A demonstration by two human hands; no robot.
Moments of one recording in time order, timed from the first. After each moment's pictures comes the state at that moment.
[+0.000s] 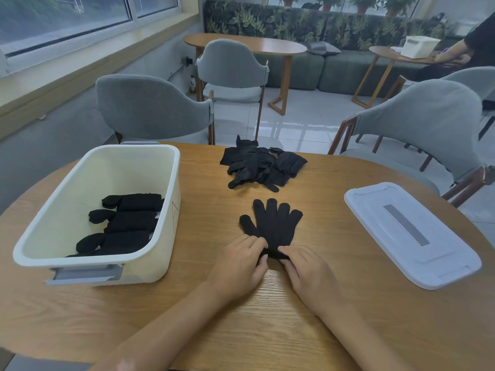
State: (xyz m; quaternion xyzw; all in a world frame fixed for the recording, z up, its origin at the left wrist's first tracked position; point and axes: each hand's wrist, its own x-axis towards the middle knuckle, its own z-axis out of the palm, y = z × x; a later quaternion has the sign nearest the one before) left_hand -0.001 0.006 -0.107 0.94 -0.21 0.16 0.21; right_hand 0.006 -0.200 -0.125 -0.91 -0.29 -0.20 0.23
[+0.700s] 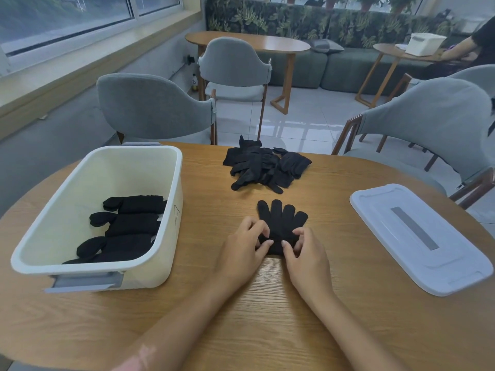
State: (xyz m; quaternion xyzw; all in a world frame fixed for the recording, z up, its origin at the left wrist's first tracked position) left_hand 0.035 0.003 -0.110 0.93 -0.10 0.13 0.32; right_hand 0.030 -0.163 -0.115 -0.92 0.00 -0.13 0.36
